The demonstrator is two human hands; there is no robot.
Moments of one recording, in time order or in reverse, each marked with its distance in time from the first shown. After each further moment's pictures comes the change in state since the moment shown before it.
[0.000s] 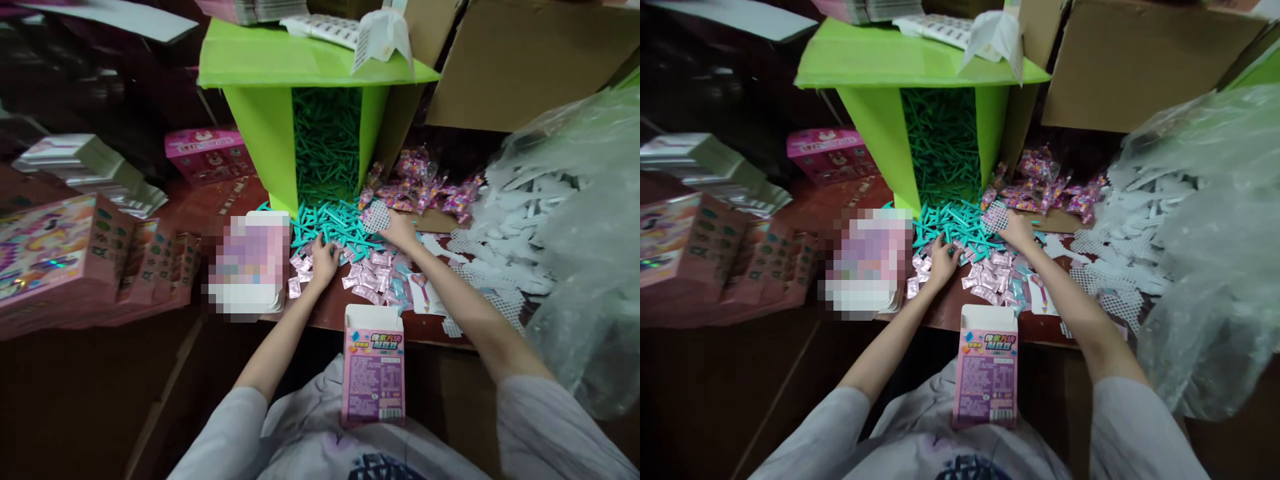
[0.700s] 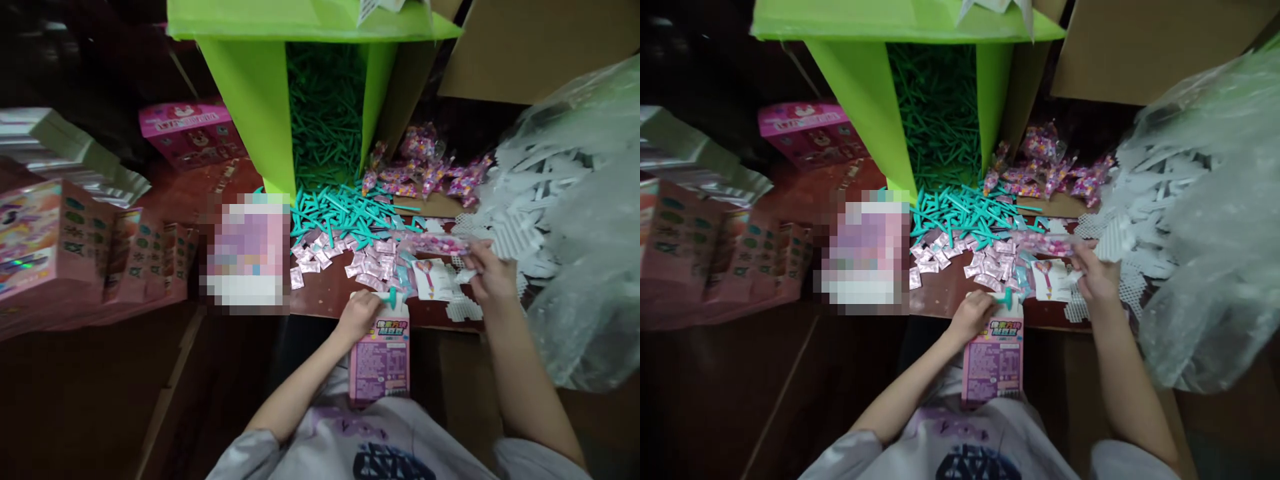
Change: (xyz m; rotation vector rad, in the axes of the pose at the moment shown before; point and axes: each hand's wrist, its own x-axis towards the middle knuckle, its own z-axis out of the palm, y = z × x) left_hand -0.128 0.086 -0.039 -0.262 -0.438 0.310; right_hand -0.152 0.041 -0.075 1.367 0.523 0.341
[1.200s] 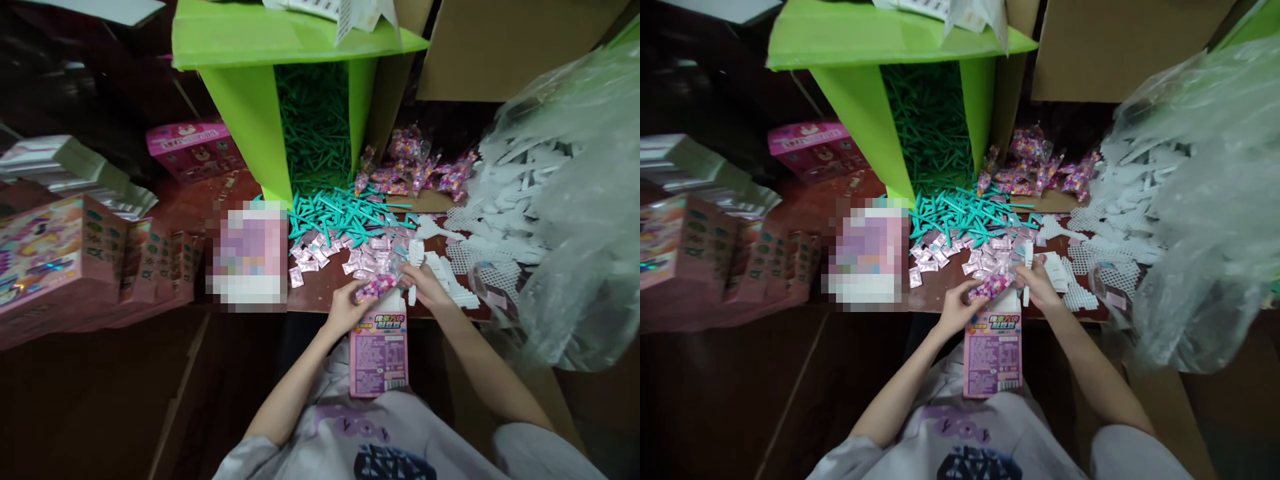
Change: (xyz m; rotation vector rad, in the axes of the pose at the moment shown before) left_hand -0.006 0.005 -0.027 -0.418 0.141 -0.271; right_hand -0.066 0.053 0.037 0.086 -0.398 0.536
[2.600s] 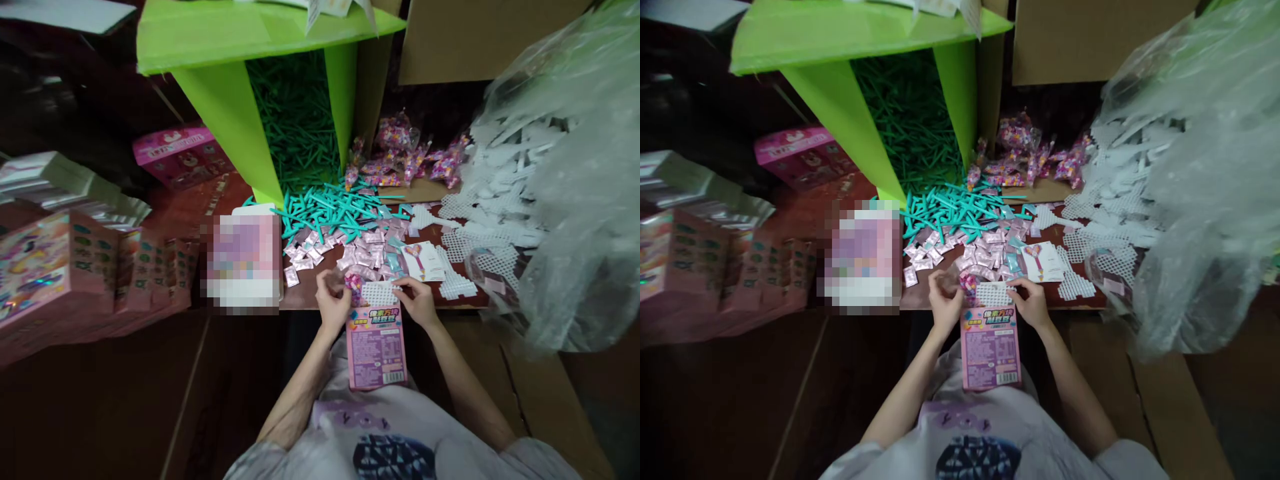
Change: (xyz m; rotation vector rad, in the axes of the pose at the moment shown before) left_hand -0.008 -0.014 0.010 -0.076 0.403 -0.130; right_hand -0.040 0.058 -0.030 -0.484 0.100 -0.487
